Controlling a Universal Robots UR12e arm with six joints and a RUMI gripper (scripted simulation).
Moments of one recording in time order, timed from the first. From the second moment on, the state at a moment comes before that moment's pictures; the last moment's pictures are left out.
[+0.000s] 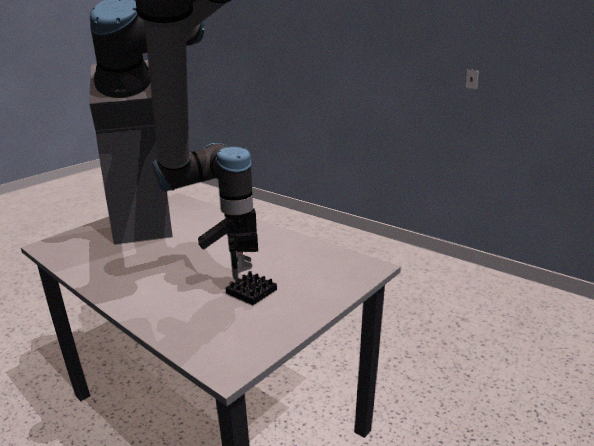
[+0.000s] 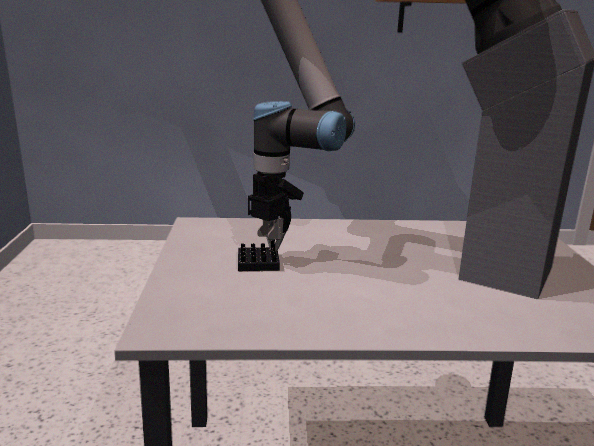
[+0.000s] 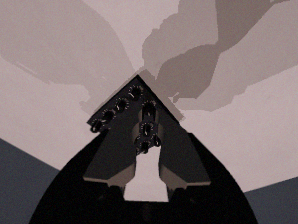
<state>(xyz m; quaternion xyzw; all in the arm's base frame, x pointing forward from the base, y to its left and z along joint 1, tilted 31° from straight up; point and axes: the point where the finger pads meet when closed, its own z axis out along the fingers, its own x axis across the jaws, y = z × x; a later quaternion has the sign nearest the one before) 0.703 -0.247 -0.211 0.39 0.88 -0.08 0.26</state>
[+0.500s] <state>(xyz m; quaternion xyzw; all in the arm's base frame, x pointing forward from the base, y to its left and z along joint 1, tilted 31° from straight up) 0.703 -0.247 -0.211 0.39 0.88 -0.08 0.26</state>
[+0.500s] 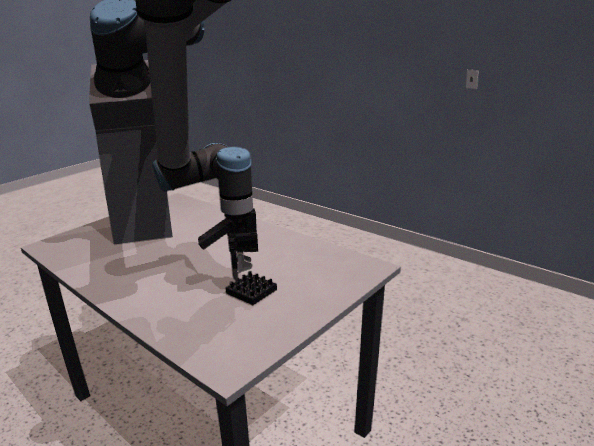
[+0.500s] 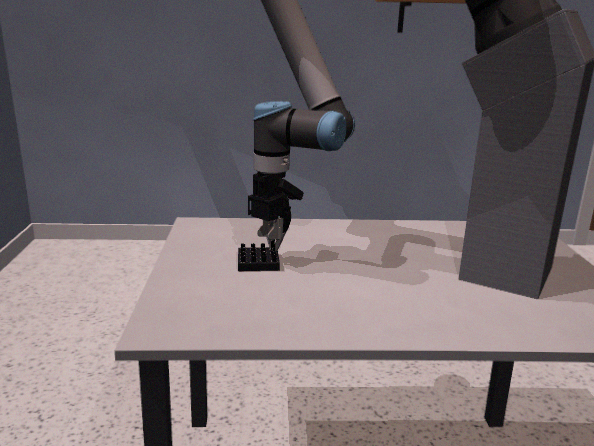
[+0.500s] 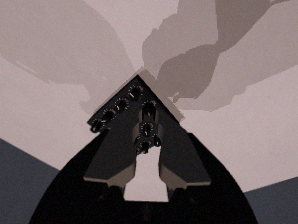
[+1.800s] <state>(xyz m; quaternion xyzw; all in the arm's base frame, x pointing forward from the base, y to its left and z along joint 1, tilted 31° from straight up) 0.703 -0.246 -0.212 0.51 0.82 -0.04 0.27</state>
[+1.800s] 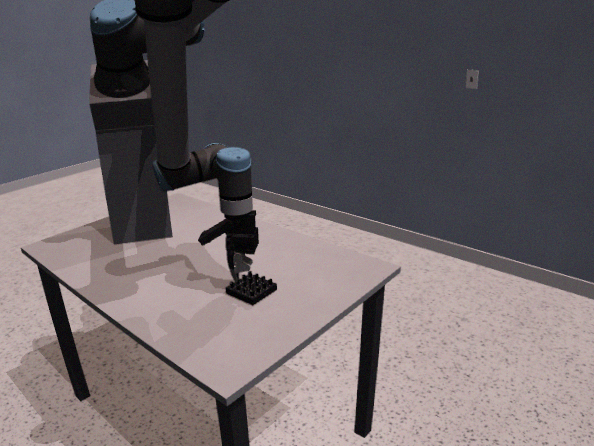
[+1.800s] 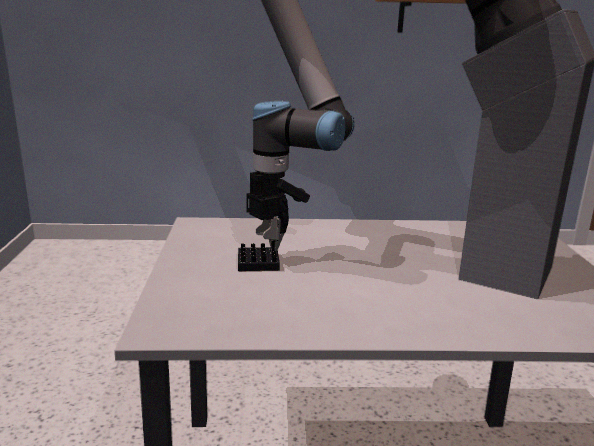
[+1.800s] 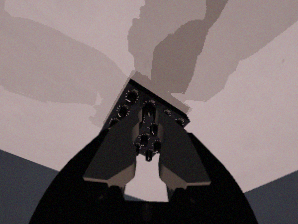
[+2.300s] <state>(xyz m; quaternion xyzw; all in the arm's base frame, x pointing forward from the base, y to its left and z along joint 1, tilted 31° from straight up) 0.703 -0.245 -0.212 0.60 0.75 -0.01 0.27</state>
